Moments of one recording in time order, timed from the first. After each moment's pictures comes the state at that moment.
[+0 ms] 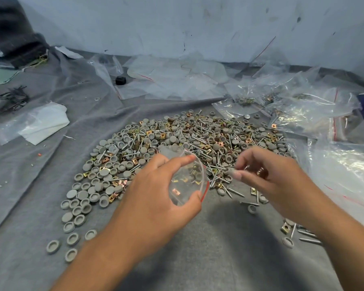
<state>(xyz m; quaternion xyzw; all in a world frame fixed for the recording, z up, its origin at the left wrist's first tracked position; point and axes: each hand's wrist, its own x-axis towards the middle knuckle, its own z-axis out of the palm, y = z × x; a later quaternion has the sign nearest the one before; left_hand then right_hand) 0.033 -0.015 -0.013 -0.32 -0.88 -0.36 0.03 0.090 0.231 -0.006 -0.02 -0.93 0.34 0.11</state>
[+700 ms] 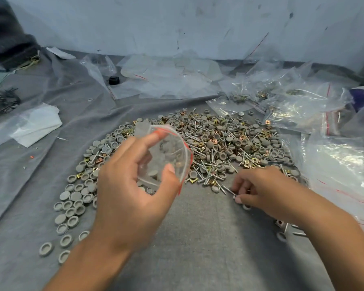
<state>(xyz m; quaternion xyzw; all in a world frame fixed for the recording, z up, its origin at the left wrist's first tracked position) 0.038 -0.013 0.003 -0.28 -0.80 -0.50 0.19 0.086 0.248 -0.026 -0.07 -0.98 0.17 -0.12</state>
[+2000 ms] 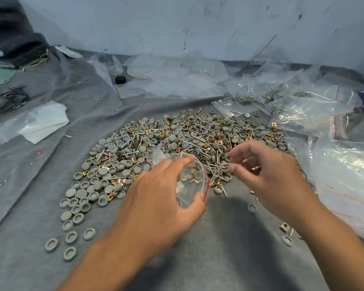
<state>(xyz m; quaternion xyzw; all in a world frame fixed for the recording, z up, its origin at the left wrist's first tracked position) 0.043 -0.005 -0.010 -0.32 -0.90 -0.30 0.04 0.083 0.215 -0.010 -0.05 -0.92 0.36 0.18</state>
